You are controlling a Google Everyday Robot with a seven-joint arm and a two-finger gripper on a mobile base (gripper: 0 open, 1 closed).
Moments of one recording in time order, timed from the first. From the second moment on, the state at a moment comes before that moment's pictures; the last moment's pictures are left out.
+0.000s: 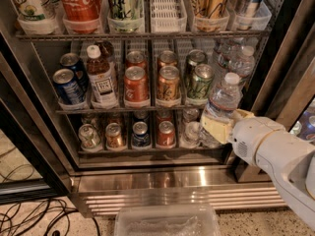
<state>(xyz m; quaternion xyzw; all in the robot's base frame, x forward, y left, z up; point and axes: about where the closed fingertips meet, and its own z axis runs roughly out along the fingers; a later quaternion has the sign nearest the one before) 0.490 -0.166 0.854 -0.17 0.79 0.10 0.58</state>
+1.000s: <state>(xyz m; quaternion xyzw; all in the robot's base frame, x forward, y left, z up) 0.449 -0.069 0.824 -0.35 0.78 0.24 0.45</state>
